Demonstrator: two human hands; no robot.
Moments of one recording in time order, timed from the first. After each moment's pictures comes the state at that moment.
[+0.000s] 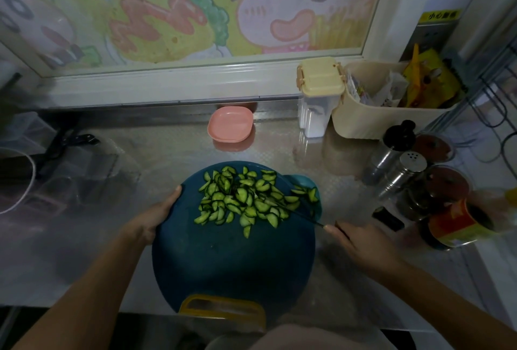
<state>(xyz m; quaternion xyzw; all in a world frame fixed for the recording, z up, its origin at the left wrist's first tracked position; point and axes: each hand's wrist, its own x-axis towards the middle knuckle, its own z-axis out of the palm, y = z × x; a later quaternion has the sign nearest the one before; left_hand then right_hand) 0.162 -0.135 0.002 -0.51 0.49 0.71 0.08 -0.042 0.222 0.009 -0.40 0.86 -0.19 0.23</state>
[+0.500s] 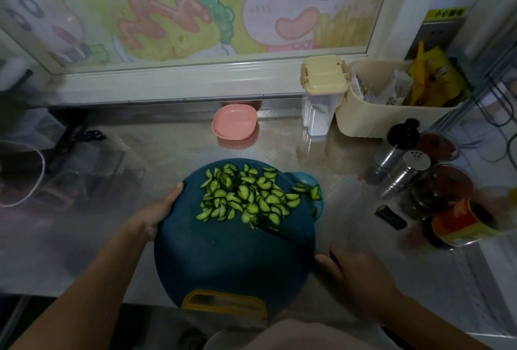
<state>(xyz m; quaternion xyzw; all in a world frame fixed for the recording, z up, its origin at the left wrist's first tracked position) 0.165 -0.127 0.006 -0.52 0.48 0.70 0.08 0.003 0.236 -0.002 -0.44 0.87 -0.11 0.21</state>
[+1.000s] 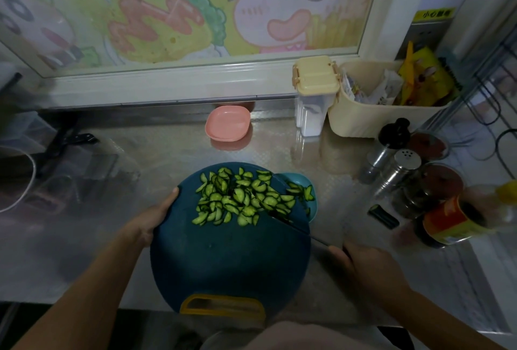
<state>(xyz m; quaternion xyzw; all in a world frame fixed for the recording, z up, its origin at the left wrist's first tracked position) 0.165 -0.121 -0.001 -0.54 0.48 0.68 0.07 -0.021 0.260 -0.021 -0.38 0.90 -0.13 0.20</state>
